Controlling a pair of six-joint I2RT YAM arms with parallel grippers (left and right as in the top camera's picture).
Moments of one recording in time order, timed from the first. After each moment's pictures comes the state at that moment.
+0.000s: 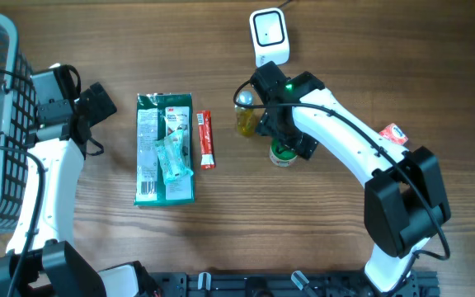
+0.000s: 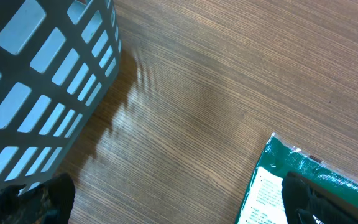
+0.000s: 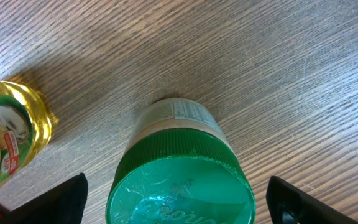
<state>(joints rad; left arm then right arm) 0.24 1.46 1.04 -0.47 -0.17 -0.27 0.55 1.92 1.49 -1.11 0.11 1.10</state>
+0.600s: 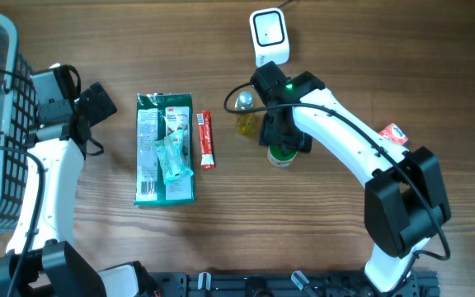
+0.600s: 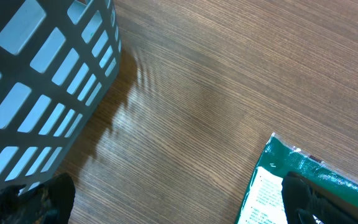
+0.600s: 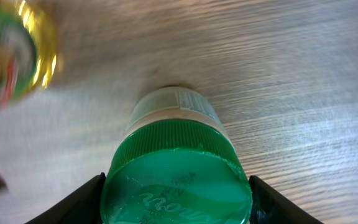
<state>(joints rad) 0.24 1.46 1.04 -0.47 -0.17 -0.27 0.55 1.92 1.49 -1.13 0.05 0.67</state>
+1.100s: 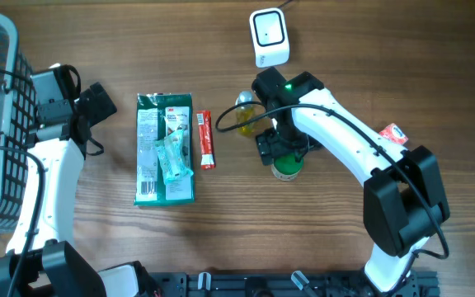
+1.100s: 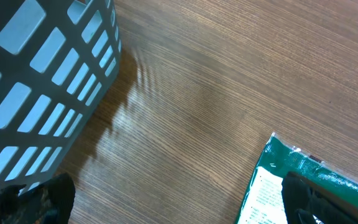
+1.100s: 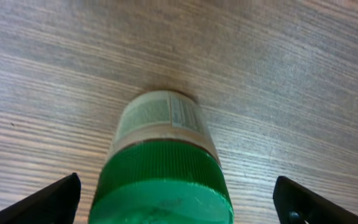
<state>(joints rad) 0.24 1.46 1.04 -0.47 -0.17 -0.27 0.55 1.93 1.49 -1.22 0.05 0.26</state>
